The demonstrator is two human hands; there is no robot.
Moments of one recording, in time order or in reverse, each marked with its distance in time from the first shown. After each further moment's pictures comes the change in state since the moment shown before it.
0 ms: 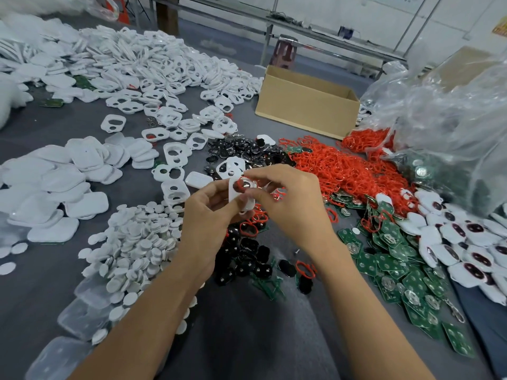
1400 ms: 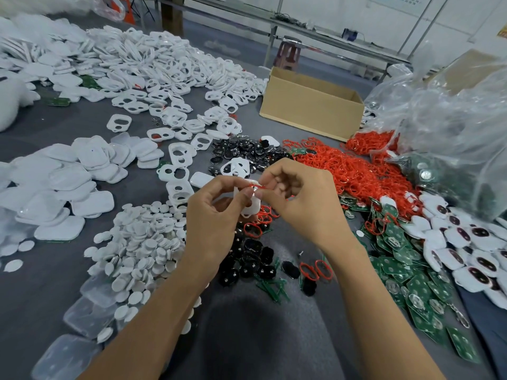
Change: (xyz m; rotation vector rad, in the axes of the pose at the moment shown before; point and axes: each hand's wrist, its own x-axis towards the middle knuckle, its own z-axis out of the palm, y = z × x) left_hand -0.003 0.002 0.002 0.217 0.043 0.225; right_hand 0.002 -0.006 -0.014 0.242 -0.087 0.122
